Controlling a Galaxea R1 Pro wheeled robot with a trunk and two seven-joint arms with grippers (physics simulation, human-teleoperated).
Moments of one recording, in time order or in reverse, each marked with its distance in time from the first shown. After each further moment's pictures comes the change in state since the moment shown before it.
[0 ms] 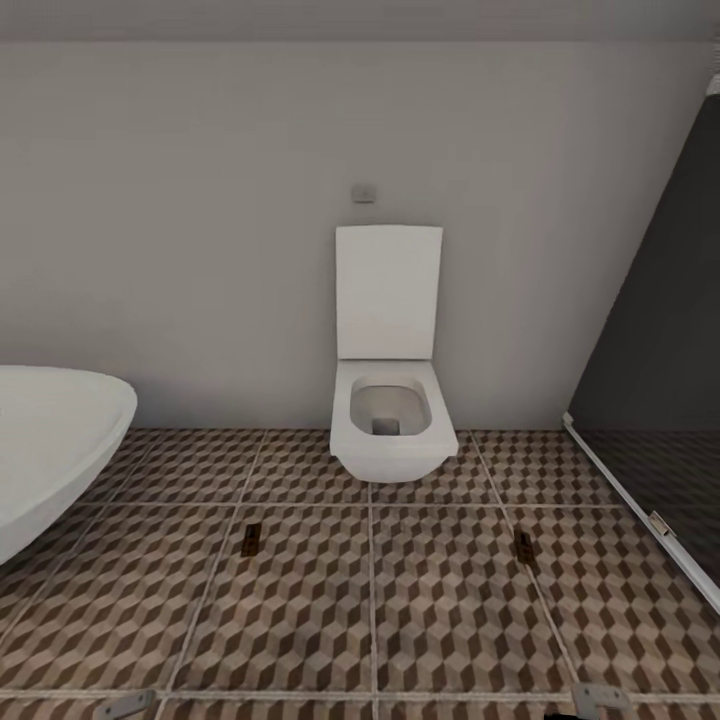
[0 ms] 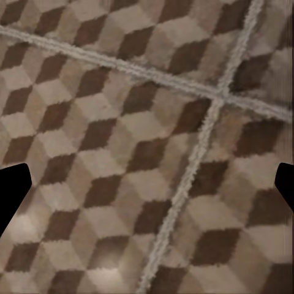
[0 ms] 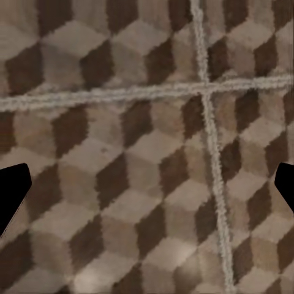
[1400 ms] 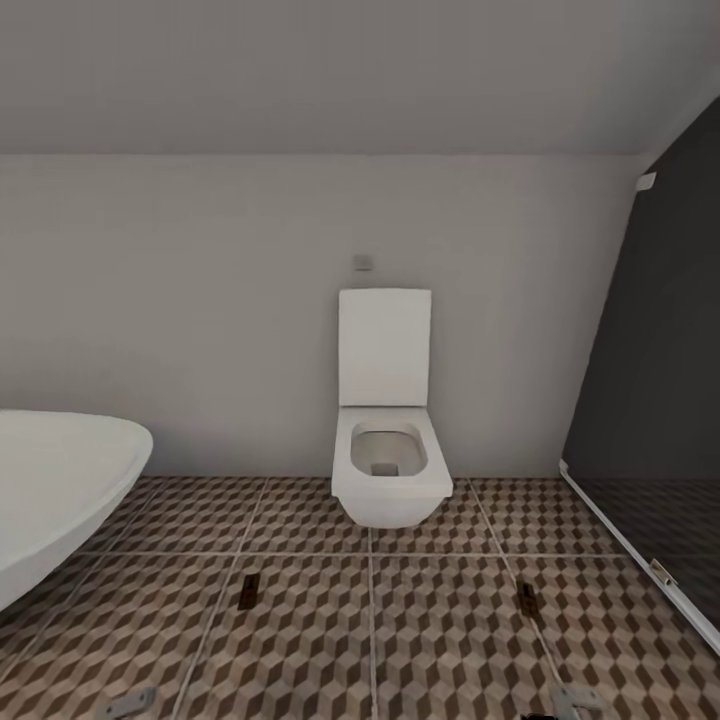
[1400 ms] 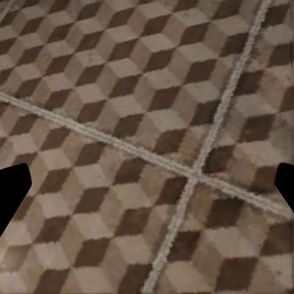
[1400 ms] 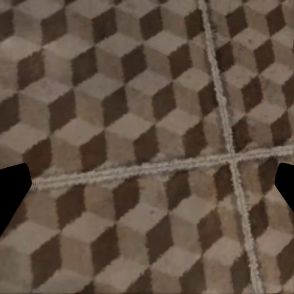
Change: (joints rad) left arm 0.000 -0.002 -0.001 0.000 -0.006 -0.007 0.007; right arm 0.000 0.054 -0.001 0.001 -0.002 0.005 0.001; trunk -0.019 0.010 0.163
